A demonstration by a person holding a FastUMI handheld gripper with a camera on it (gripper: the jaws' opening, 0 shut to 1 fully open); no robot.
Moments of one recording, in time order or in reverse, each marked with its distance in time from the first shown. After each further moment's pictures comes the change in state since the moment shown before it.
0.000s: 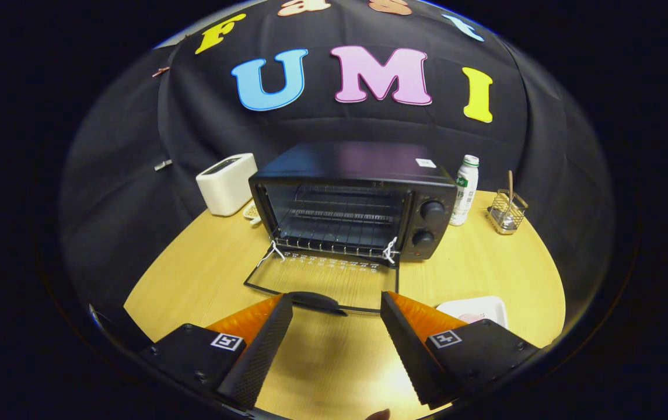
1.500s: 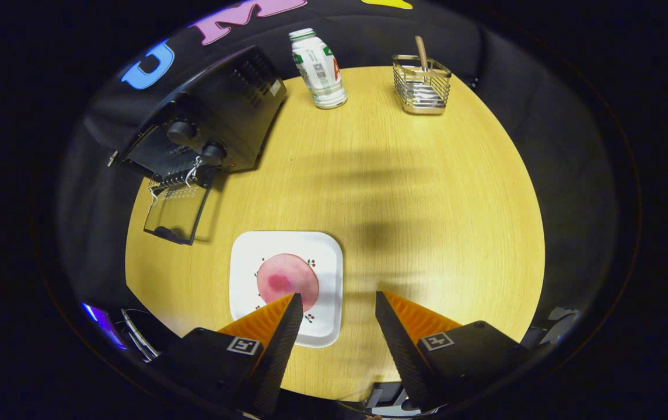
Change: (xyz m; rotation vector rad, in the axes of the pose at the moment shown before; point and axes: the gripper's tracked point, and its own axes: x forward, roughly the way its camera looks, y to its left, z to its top) arm 0.018 -0.294 -0.129 0.218 0.654 0.001
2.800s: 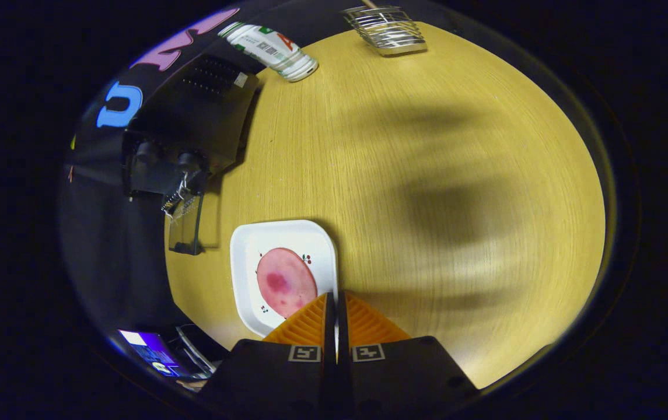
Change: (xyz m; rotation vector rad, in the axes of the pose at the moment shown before) arm 0.031 0.011 -0.024 0.266 0.070 0.271
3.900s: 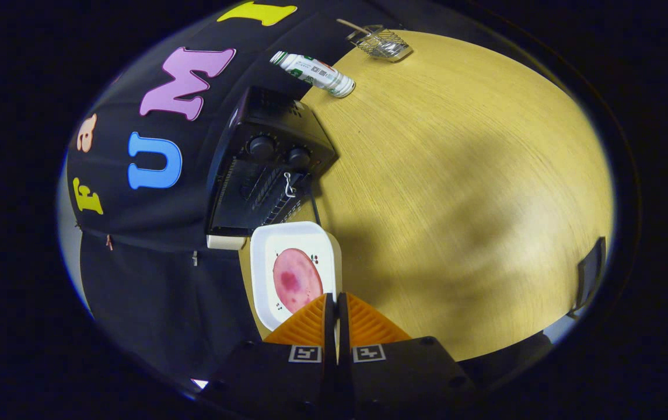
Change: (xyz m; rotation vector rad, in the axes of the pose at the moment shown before) arm -0.022 0.186 -0.077 0.323 -0.224 0.198
